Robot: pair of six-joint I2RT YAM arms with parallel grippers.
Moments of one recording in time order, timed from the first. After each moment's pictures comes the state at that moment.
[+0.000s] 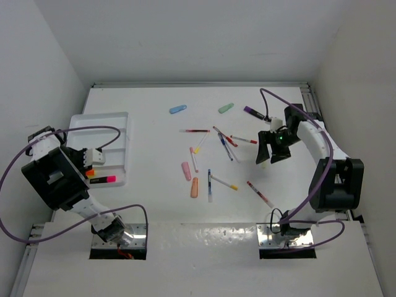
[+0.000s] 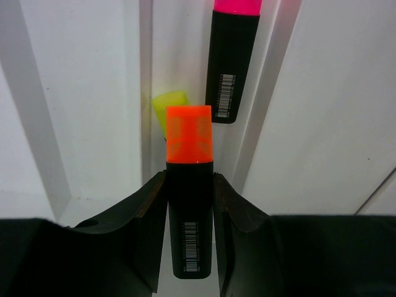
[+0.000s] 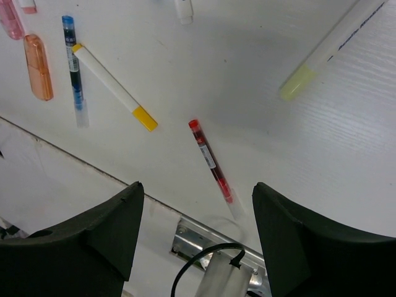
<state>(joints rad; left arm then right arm) 0.70 1.64 1.19 -1.14 0.24 2.05 -0.04 1.56 1.13 -1.02 -0.45 -0.20</state>
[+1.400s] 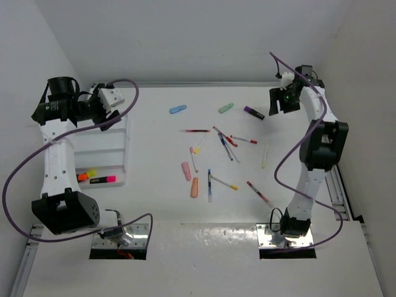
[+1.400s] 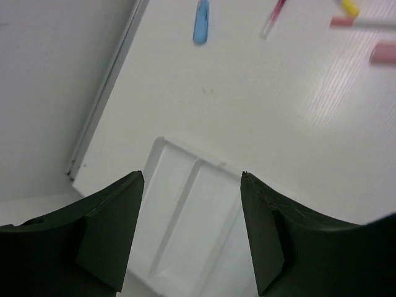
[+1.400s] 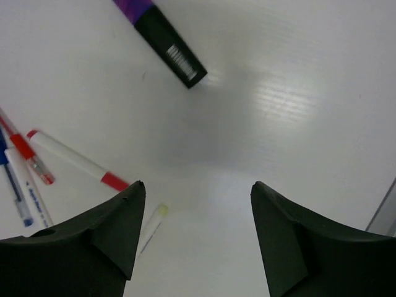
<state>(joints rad) 0.30 1.38 1.57 -1.06 0.75 1.30 -0.14 2.05 1.78 -0.80 -0.26 -0.29</state>
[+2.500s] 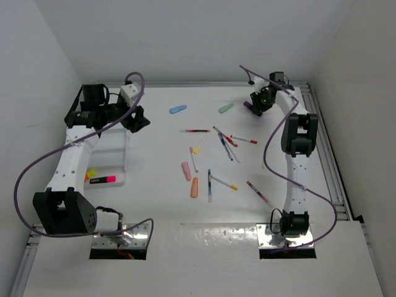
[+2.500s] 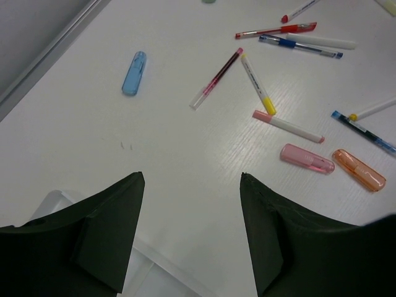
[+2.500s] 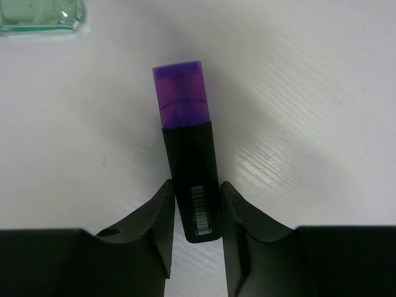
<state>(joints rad) 0.05 1.33 1.30 -0.61 0.77 0.59 -0.04 2.55 2.15 -0.62 -0.35 -0.54</state>
